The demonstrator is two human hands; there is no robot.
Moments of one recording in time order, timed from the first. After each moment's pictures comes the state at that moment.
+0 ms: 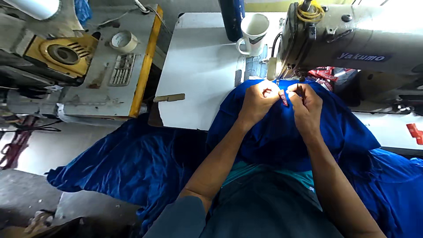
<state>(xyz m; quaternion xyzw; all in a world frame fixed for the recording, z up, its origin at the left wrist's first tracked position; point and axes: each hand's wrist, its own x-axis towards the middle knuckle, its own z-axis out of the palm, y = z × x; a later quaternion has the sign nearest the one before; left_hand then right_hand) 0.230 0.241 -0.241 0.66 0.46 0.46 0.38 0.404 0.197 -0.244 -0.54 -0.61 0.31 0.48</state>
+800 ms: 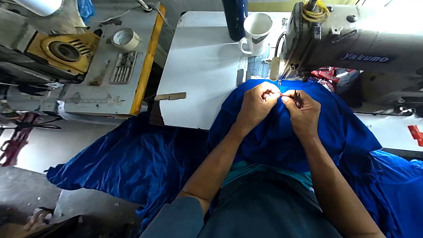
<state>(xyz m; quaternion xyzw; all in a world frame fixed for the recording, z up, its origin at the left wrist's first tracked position) 0.221 0.229 -0.239 0.68 0.47 0.45 0.33 0.392 0.195 -0.251 -0.52 -0.61 0.30 0.51</state>
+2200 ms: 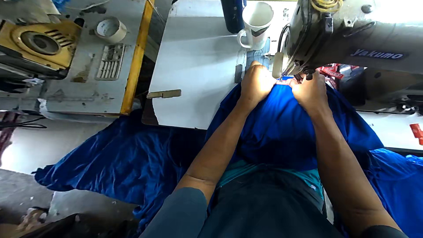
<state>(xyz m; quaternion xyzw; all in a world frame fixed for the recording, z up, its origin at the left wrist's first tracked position) 0.224 0.298 -0.250 0.72 0.59 0.28 0.23 0.398 0.270 -0.226 -0.74 -0.61 0.19 0.20</state>
